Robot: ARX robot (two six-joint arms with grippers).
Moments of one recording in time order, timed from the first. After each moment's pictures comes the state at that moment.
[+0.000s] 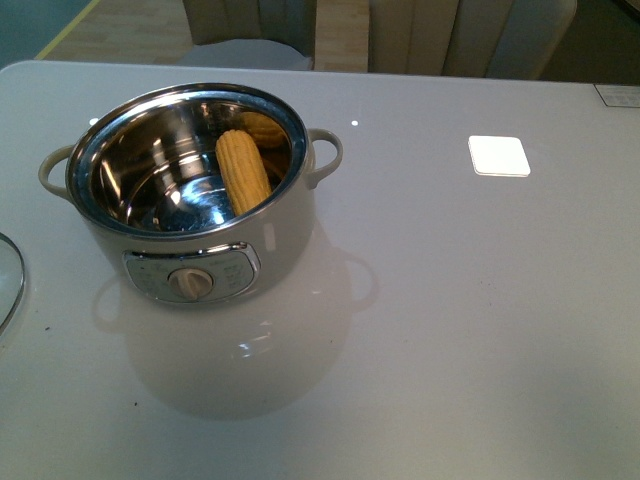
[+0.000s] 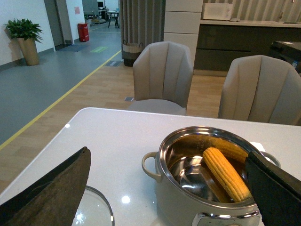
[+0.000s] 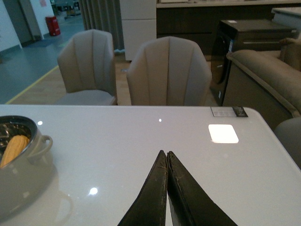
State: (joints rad) left arm 0.00 0.01 0.01 0.00 0.00 0.00; right arm 0.00 0.01 0.02 0.00 0.00 0.00
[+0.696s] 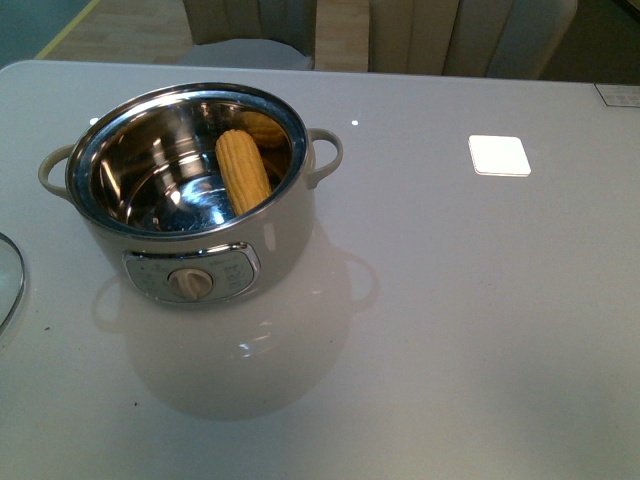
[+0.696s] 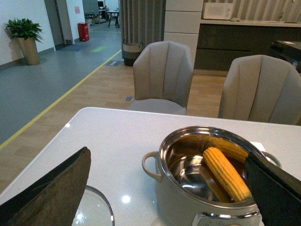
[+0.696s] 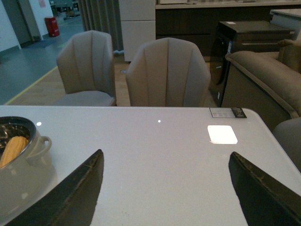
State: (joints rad) left arm 0.00 0.01 0.01 0.00 0.00 0.00; right arm 0.00 0.01 0.02 0.00 0.00 0.00
